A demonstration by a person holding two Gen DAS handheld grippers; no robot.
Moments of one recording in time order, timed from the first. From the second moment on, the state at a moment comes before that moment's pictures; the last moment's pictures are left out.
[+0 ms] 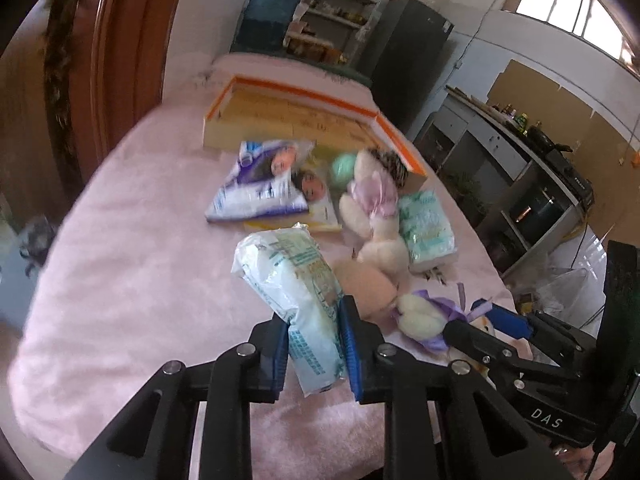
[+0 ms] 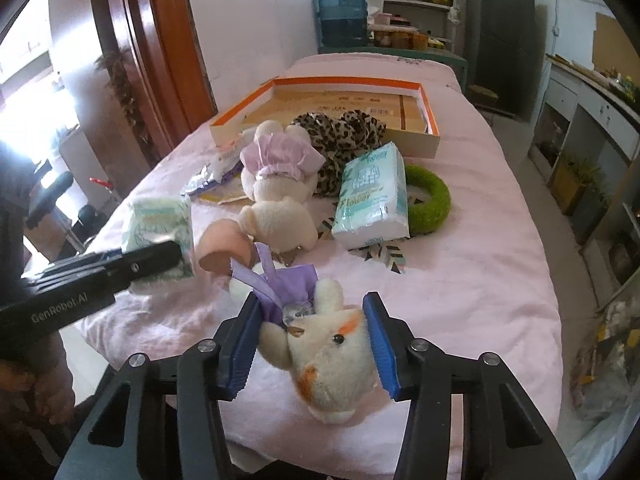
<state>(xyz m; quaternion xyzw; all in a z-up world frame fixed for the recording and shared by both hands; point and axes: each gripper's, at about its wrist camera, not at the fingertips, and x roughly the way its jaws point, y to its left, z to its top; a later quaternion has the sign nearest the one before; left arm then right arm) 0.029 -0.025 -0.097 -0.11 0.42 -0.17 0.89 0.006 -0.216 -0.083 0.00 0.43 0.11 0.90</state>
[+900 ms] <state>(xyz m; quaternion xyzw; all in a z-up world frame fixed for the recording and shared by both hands) 0.098 -0.021 -0.021 -0.06 0.35 -0.16 0.92 0.068 -0.218 0.005 -0.02 0.34 0.11 0.94</state>
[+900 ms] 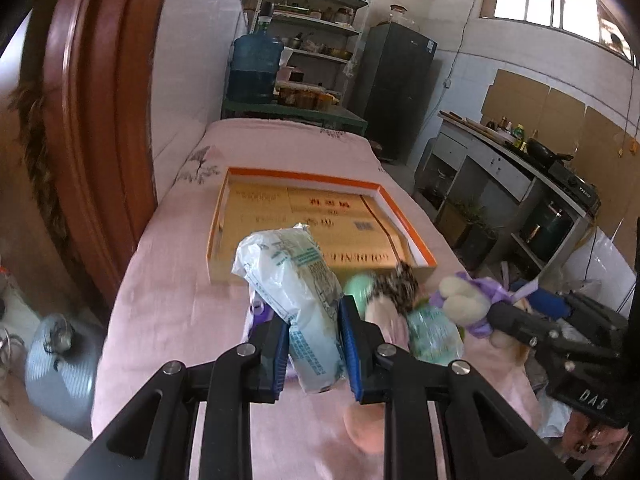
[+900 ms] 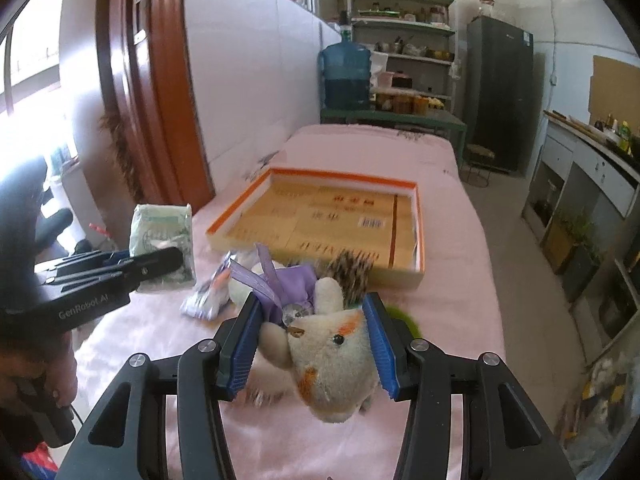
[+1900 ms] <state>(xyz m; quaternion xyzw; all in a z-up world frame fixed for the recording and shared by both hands) 0.278 -0.044 -0.048 -0.02 0.38 -0.08 0.92 0.278 -0.243 -0.032 0.05 0.40 0.10 0.91</state>
